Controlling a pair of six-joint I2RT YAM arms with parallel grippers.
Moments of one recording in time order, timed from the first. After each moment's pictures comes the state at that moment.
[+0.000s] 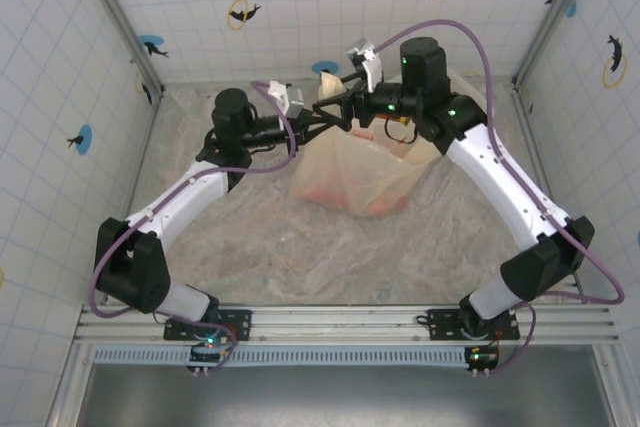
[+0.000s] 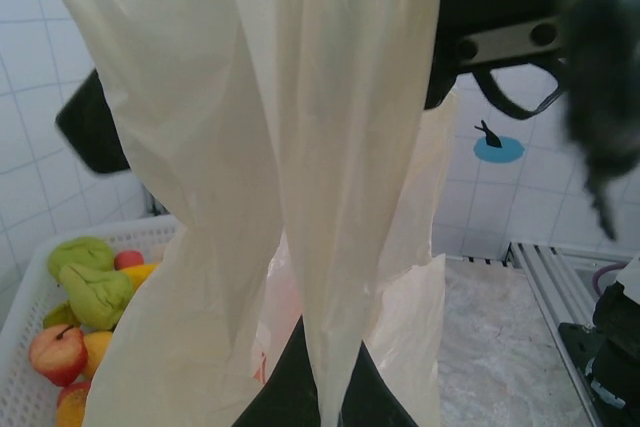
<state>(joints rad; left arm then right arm) -0.44 1.47 1.10 0.37 1.02 -0.02 0.57 1.55 1.68 -0.44 -0.66 0.10</state>
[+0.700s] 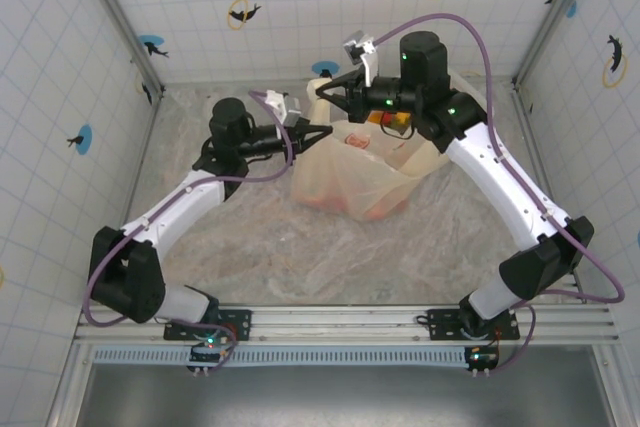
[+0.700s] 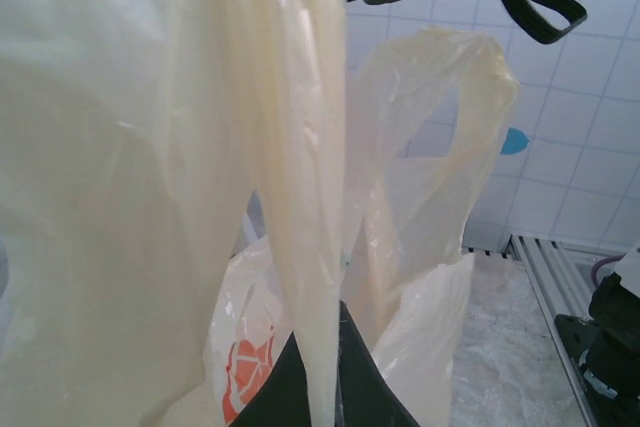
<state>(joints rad) -0.44 1.40 1.01 0.36 0.99 -0.02 0.58 1.56 1.72 -0.40 -0.70 0.15</state>
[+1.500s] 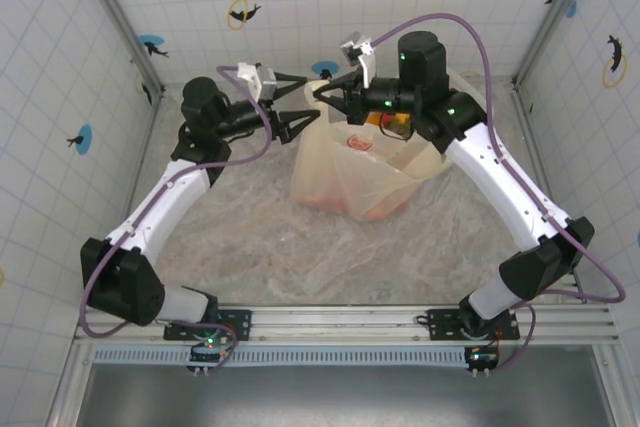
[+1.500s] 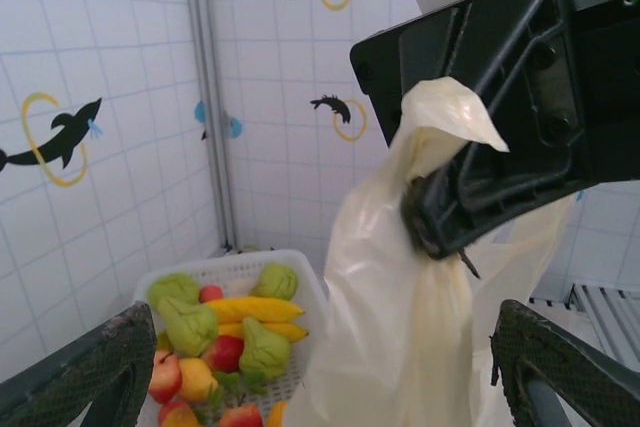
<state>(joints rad) -0.35 1.41 1.19 0.33 1.00 -0.05 0.60 1.56 1.74 -0.42 -0.71 0.14</state>
